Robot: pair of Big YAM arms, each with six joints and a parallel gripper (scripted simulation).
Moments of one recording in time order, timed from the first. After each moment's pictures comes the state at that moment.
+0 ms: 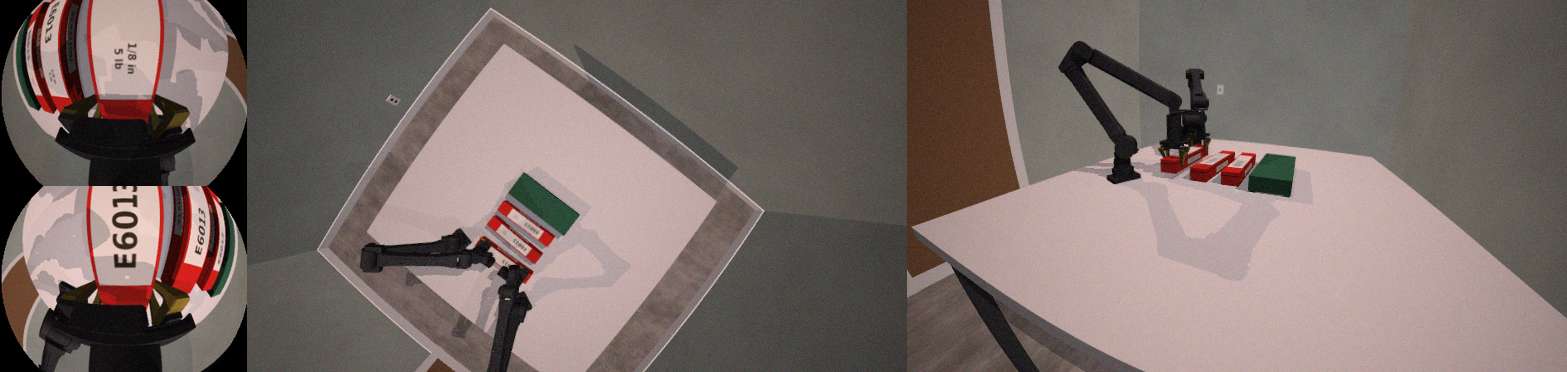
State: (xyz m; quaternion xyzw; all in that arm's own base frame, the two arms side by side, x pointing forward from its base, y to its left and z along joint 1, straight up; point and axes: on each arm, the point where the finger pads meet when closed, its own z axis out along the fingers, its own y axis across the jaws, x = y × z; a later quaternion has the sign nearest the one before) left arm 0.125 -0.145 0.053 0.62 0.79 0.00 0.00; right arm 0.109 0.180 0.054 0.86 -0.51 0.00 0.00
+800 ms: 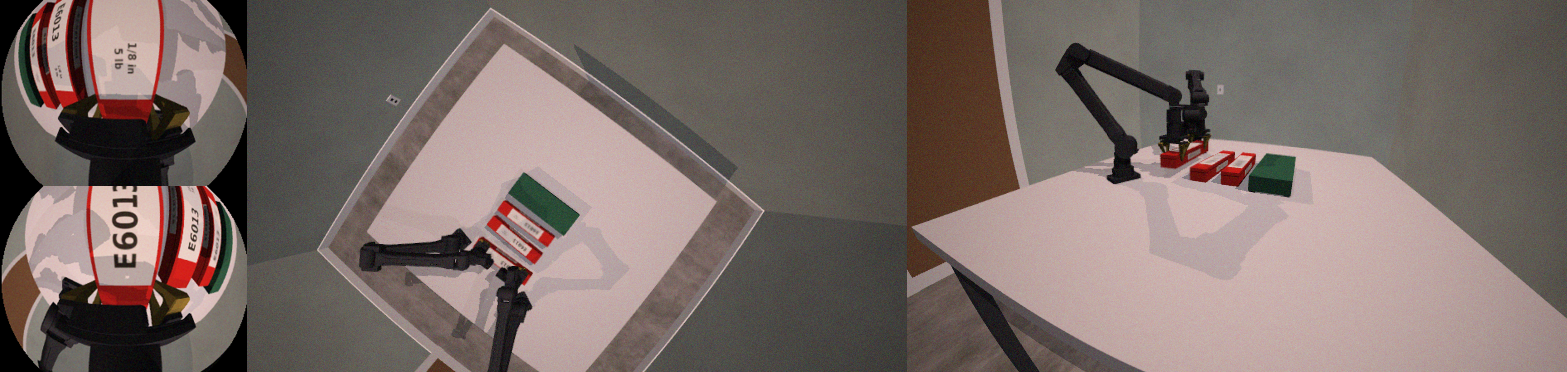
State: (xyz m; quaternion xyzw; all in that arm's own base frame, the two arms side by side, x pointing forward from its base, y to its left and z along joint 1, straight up) left arm 0.125 -0.145 0.074 0.62 0.79 0.00 0.00; right arm 0.109 0.180 0.074 0.86 -0.51 0.00 0.00
